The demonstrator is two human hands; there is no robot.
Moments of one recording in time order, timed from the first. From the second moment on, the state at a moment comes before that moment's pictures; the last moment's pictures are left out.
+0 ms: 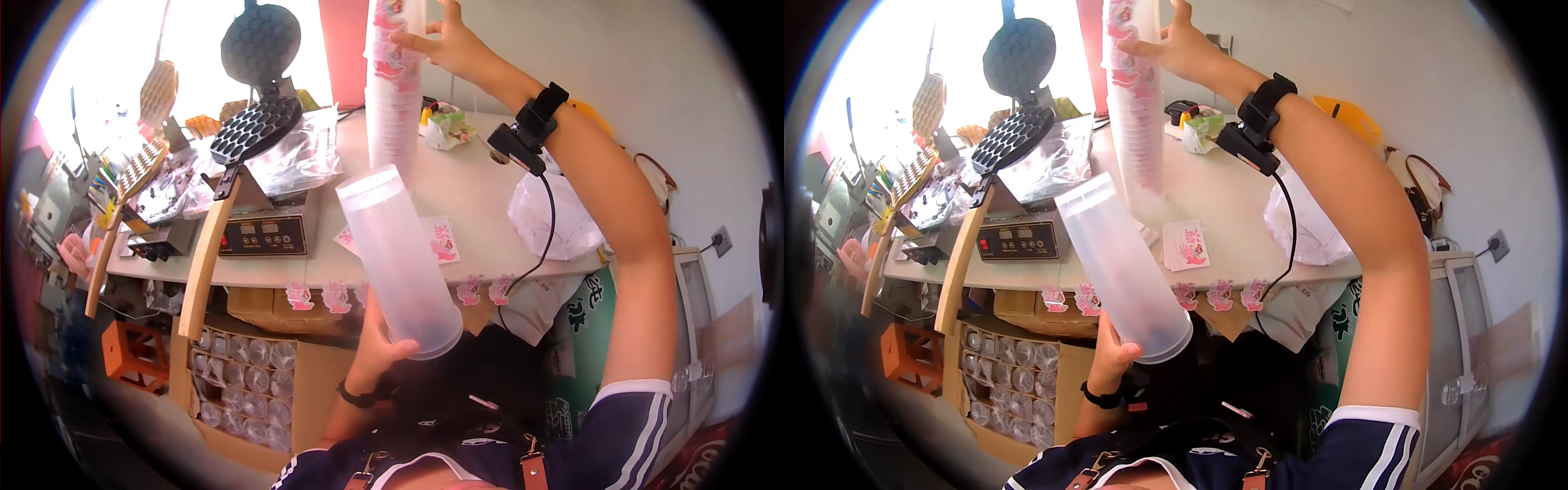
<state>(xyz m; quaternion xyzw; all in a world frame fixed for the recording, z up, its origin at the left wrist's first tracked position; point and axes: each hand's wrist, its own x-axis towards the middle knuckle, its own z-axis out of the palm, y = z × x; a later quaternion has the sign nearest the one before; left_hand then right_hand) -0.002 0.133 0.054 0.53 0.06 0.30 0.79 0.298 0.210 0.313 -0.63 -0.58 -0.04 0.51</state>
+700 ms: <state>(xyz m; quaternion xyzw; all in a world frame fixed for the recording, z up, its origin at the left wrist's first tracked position) 0.014 0.123 0.059 0.56 0.14 0.29 0.76 0.256 -0.045 0.055 -0.79 -0.57 -0.11 0.19</state>
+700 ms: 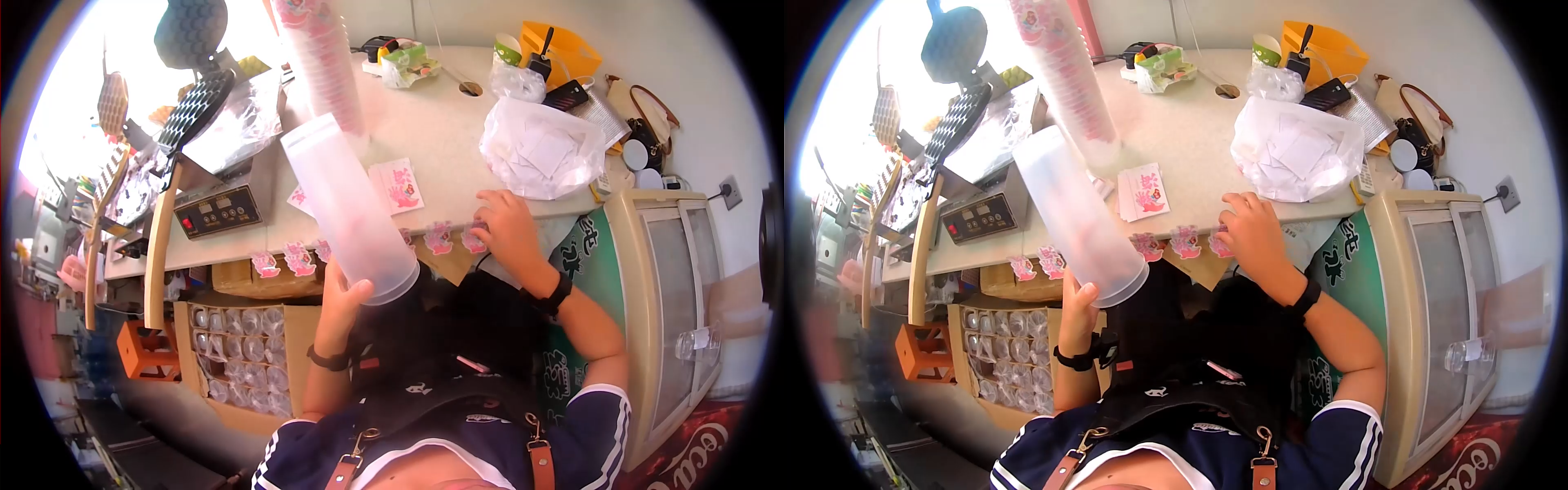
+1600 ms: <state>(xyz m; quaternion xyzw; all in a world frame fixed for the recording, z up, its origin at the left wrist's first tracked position) 0.054 0.070 0.061 0.58 0.09 0.12 0.80 0.218 -0.051 0.175 -0.70 -0.62 -0.15 0.32</state>
